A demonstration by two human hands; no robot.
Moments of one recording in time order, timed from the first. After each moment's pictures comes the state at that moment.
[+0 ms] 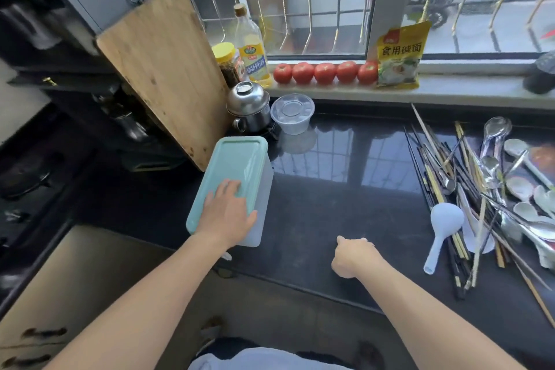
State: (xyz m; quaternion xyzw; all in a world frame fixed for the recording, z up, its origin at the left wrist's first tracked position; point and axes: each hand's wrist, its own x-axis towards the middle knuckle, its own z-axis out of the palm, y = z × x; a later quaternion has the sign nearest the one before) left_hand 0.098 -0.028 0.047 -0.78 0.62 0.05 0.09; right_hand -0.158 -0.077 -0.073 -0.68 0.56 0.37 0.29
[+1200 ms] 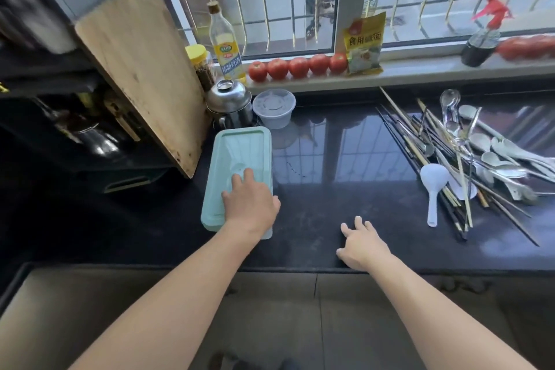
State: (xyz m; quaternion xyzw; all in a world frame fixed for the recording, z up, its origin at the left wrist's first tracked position) left_hand 0.097 -0.027 0.043 -0.76 0.65 0.04 0.06; right_hand -0.131 -0.010 -0.081 -0.67 0.66 0.18 0.29
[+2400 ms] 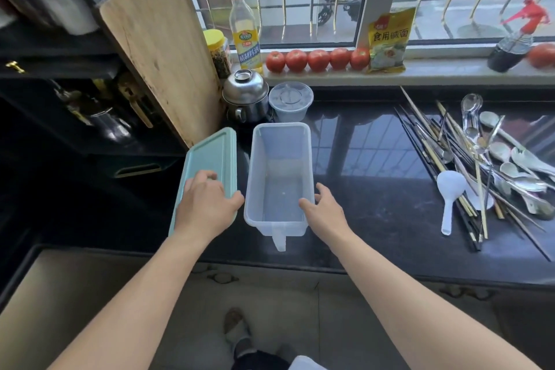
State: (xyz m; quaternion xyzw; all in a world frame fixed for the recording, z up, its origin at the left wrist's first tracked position) left_hand 0.198 0.000 0.082 -0.81 0.57 0.14 -0.08; right_hand -0.021 -0.029 0.007 -0.48 0.67 -0.23 0.53
